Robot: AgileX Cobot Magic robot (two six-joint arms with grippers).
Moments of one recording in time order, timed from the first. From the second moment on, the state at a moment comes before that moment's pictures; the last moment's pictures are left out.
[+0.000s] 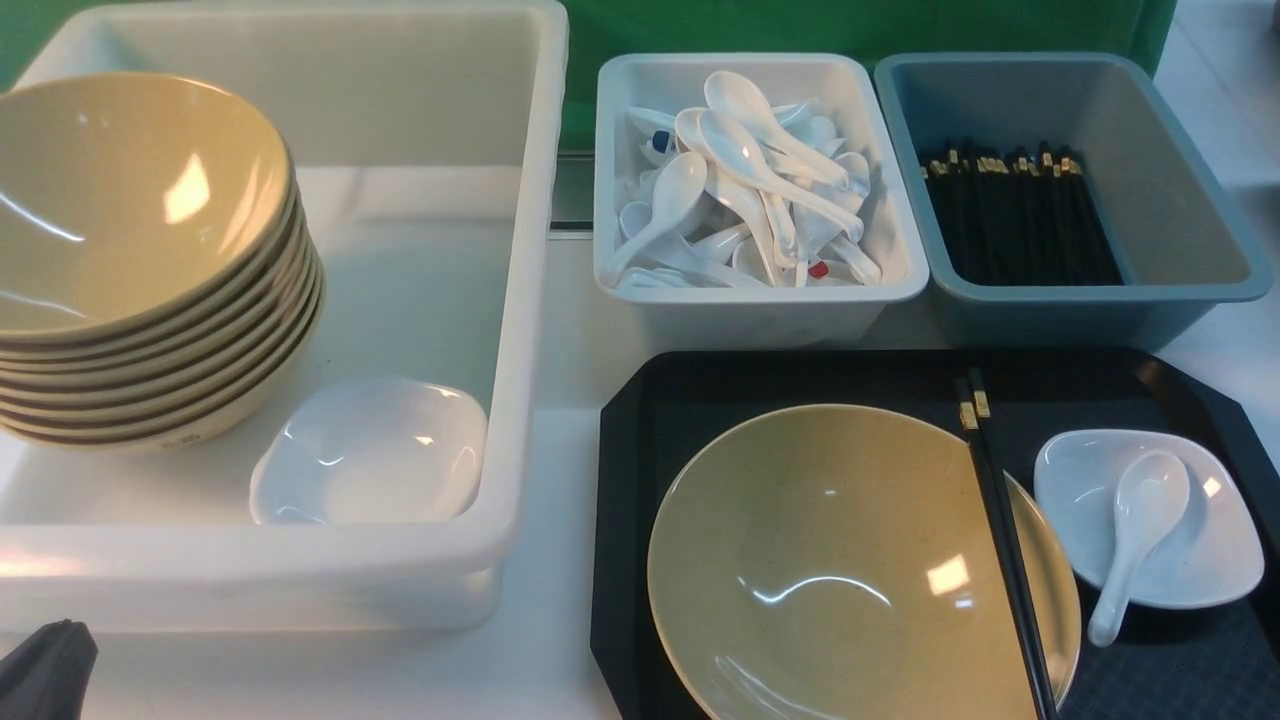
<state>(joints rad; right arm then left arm) -0.08 -0.01 0.03 -0.16 0.32 0.19 0.02 -0.01 0.02 -0.02 0.31 -0.03</state>
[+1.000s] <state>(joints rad) -0.08 -0.01 0.03 0.16 0.32 1.15 0.02 -0.01 0.02 -0.85 0.20 -0.48</state>
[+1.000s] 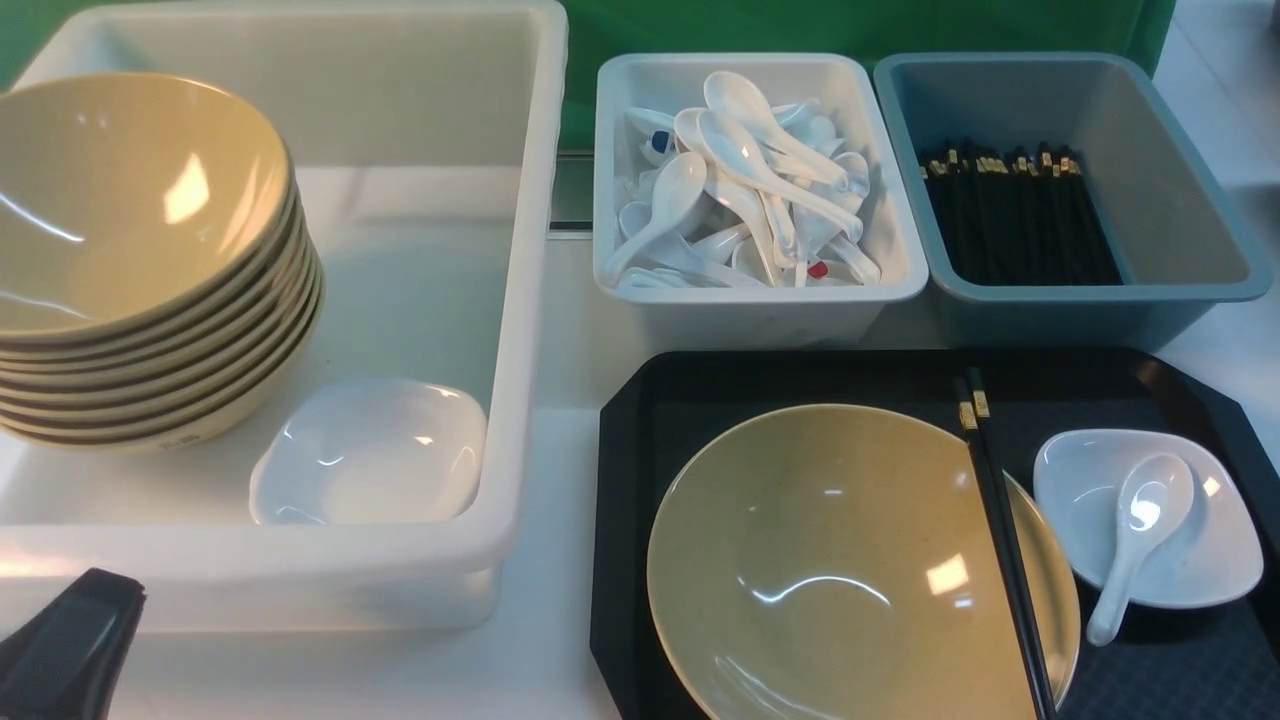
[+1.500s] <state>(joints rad) 0.01 0.04 -0.19 0.18 0.41 0.45 0.02 0.05 -0.23 -0.77 0.30 -0.01</state>
